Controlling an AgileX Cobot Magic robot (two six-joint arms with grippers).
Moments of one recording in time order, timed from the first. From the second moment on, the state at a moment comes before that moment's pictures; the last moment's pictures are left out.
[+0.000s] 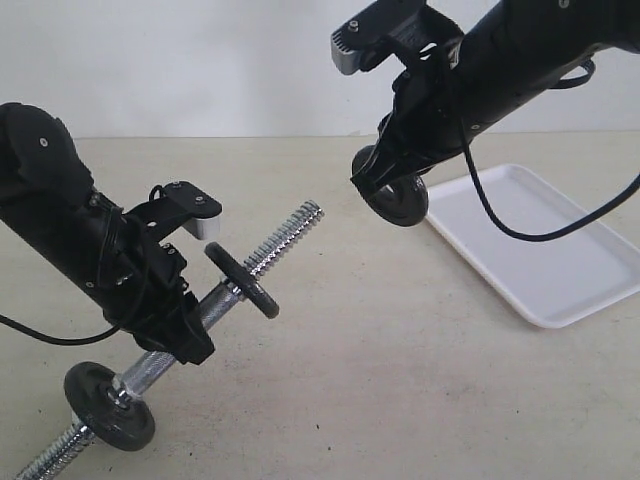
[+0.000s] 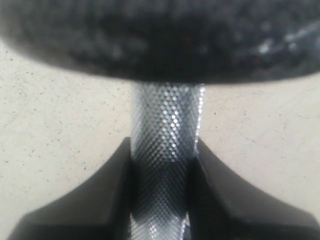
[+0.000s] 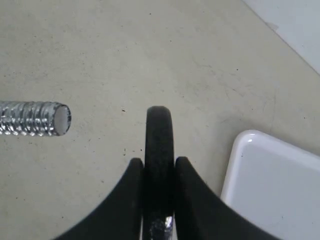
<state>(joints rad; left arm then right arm) -0.37 1.74 -0.95 -0.51 0.72 0.84 0.52 1.63 -1.24 0.03 0.55 -0.38</state>
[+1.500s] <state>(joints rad) -0.37 1.74 -0.93 -0.56 0.69 0.87 0.57 1.70 -1.24 0.08 0.44 -0.39</state>
